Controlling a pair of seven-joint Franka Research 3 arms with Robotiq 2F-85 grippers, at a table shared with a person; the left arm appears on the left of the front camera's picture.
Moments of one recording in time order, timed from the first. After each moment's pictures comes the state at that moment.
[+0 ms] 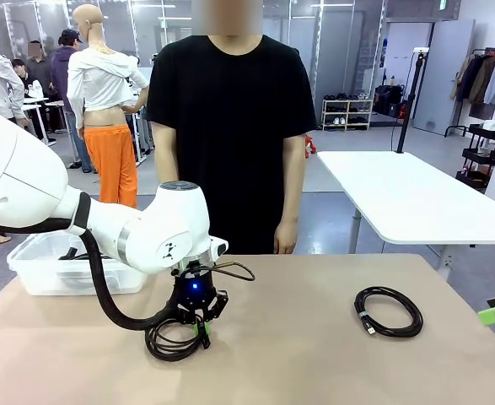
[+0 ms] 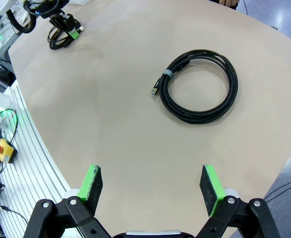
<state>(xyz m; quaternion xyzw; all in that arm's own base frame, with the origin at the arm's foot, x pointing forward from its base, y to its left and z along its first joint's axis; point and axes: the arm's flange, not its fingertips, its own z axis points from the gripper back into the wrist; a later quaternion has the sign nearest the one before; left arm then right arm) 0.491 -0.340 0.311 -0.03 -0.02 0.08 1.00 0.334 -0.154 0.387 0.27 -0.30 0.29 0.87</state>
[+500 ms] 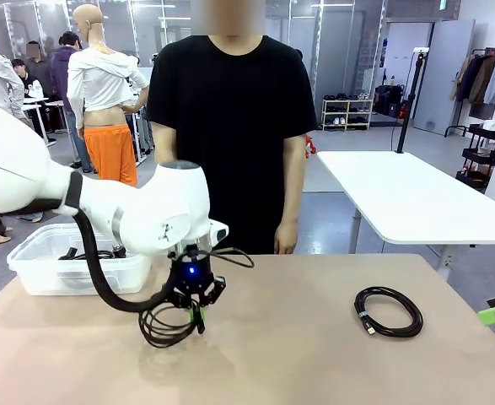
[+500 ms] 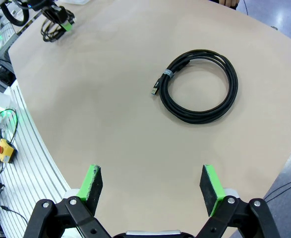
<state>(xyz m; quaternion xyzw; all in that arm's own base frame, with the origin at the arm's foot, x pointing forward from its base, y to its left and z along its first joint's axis) 0.483 -0.337 0.363 -0.01 -0.04 0.06 1.00 0.334 -0.153 0.387 0.27 -0.30 0.29 0.87</state>
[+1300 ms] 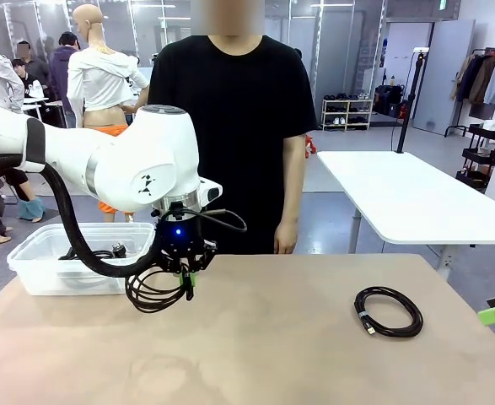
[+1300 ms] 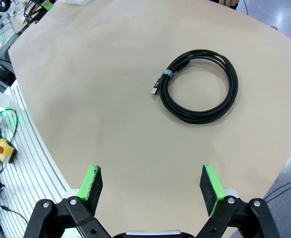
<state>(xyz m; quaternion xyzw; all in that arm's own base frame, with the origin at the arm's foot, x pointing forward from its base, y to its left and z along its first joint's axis) 0.467 -0.326 0.447 -0.01 -0.08 0.03 1.00 0.334 -0.153 0.387 0.27 -0.30 0.29 0.87</state>
